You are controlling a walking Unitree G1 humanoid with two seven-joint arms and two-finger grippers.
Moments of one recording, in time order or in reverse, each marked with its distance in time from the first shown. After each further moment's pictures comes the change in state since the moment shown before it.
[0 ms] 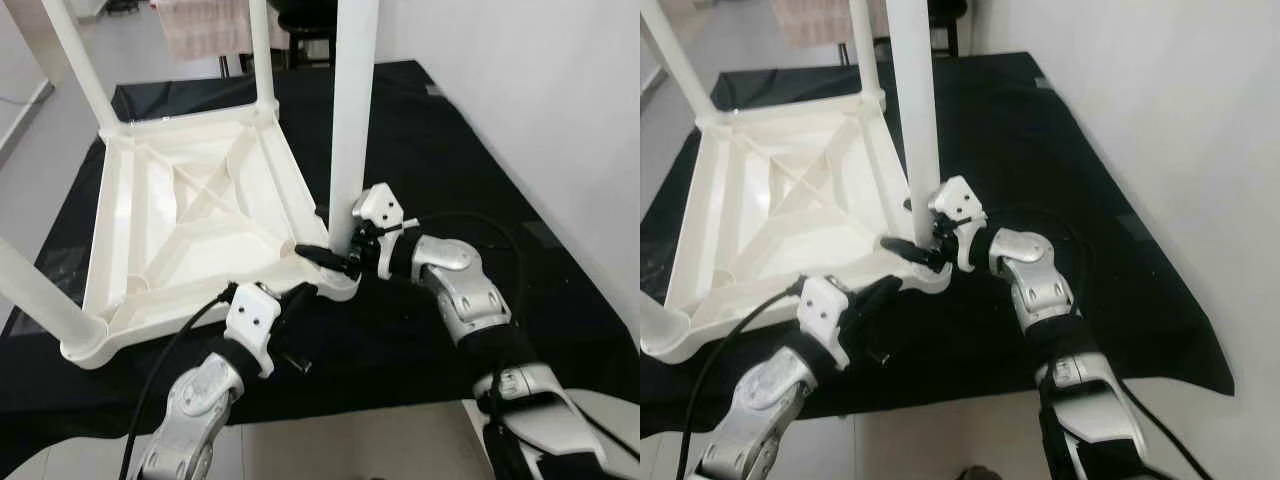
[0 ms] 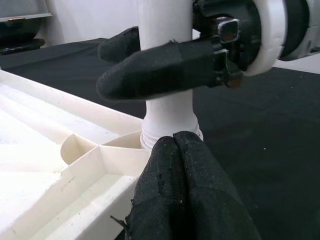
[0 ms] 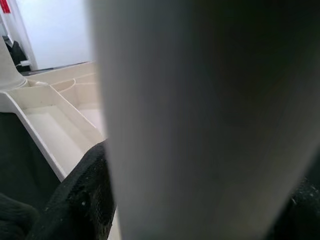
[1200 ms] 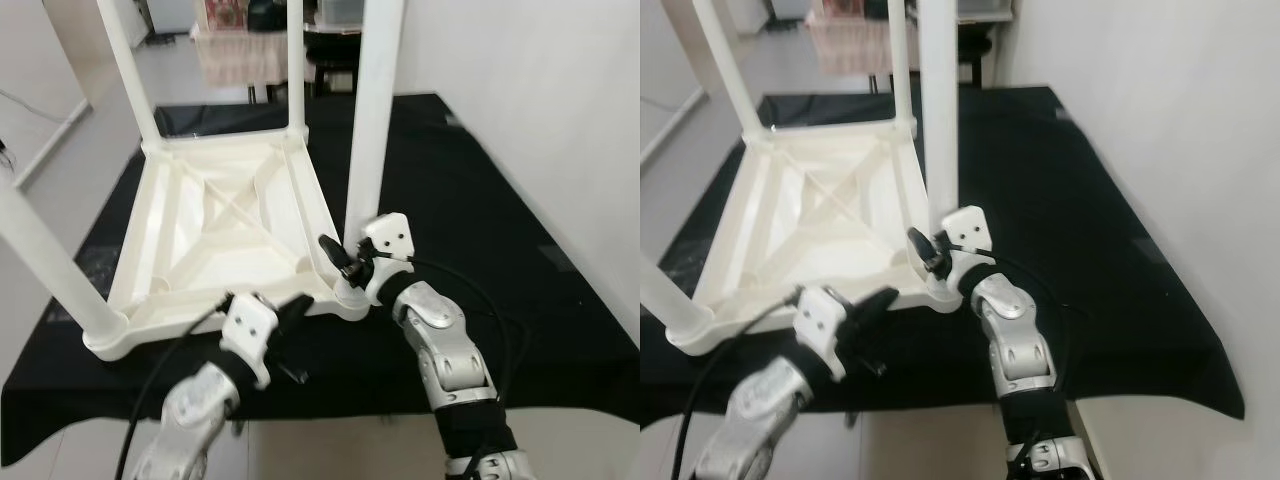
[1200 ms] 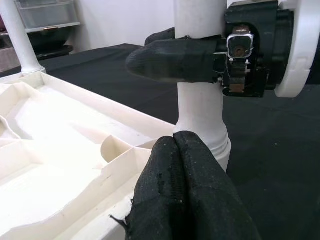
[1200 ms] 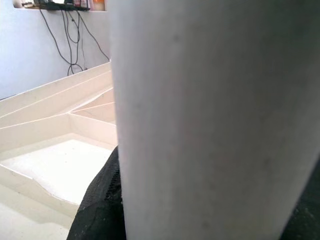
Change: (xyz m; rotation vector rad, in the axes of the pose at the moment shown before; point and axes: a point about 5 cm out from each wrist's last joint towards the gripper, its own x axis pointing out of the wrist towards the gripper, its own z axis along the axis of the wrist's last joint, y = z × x) left arm -0.004 0.004 -0.001 0.003 0.010 0.006; right arm -0.002 0.045 -0.012 0.073 -0.013 -0.500
